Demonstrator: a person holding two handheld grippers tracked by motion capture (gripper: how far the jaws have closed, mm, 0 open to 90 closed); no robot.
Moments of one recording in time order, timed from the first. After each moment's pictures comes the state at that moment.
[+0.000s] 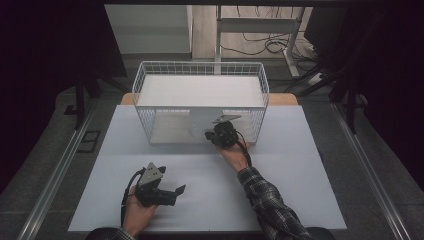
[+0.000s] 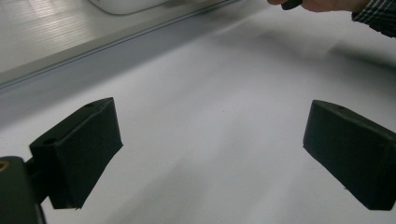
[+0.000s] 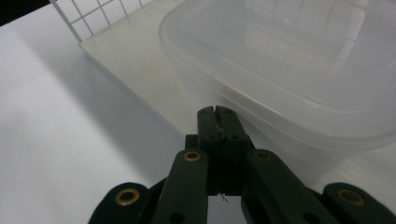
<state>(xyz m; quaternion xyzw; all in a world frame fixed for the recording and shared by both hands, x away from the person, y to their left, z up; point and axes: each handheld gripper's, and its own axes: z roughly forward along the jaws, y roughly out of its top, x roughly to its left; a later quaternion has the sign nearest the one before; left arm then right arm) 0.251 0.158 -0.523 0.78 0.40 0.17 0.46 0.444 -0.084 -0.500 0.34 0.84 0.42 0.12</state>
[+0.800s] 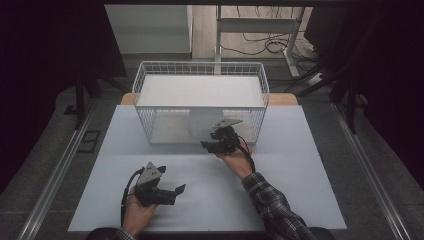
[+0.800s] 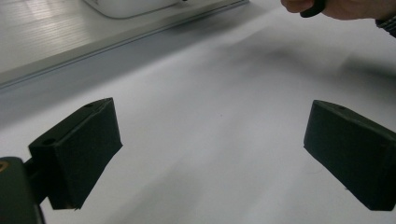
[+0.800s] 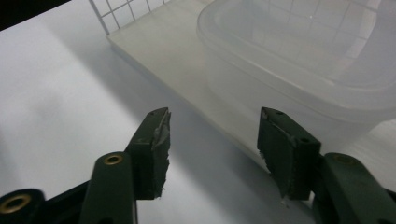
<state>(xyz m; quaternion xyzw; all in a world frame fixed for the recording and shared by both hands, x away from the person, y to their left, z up) 0.253 0.160 -0.524 0.77 0.40 0.16 0.48 0.420 -0.088 -0.491 0.32 0.84 0.42 0.12</state>
